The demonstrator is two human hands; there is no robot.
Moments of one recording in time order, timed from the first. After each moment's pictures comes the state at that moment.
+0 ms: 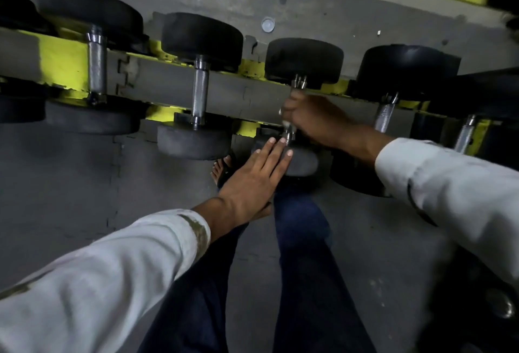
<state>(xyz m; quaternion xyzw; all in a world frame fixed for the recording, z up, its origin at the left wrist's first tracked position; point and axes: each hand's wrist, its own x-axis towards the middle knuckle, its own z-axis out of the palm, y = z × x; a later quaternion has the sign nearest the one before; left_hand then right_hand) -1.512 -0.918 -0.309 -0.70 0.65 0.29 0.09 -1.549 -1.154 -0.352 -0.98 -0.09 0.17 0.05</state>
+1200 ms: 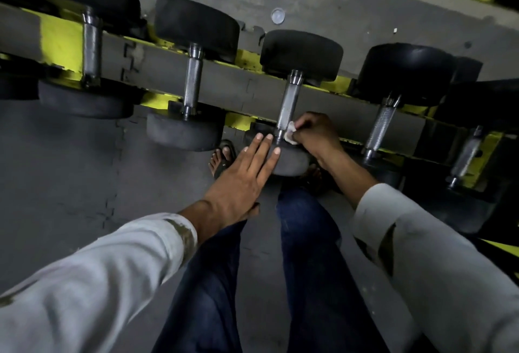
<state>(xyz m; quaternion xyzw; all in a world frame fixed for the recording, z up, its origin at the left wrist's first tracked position) -1.533 -0.919 -0.312 -0.73 0.61 0.28 0.11 -1.595 -1.129 -0.376 -0.69 0.50 0.15 0.51</state>
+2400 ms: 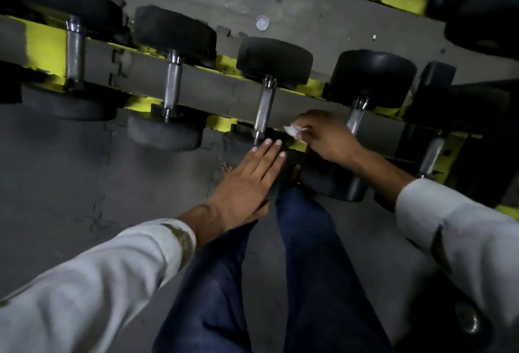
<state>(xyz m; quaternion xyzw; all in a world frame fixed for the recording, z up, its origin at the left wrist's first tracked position) -1.567 -0.963 -0.286 -0.73 0.62 0.30 0.01 -1.635 -1.200 -0.307 -0.91 0.16 0.17 0.35</state>
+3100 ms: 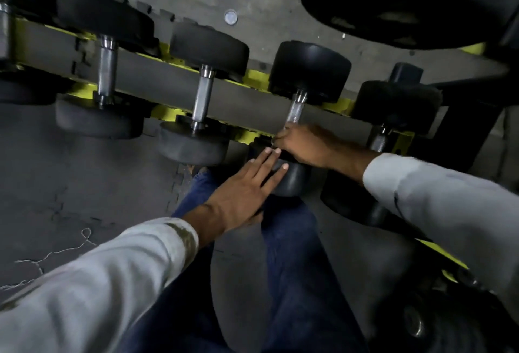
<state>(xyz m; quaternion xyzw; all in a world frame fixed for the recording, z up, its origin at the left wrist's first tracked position) -1.678 -1.060 -0.296 -0.70 0.63 0.34 0.05 -1.723 -1.281 -0.350 -0.94 -0.13 0.29 0.14</state>
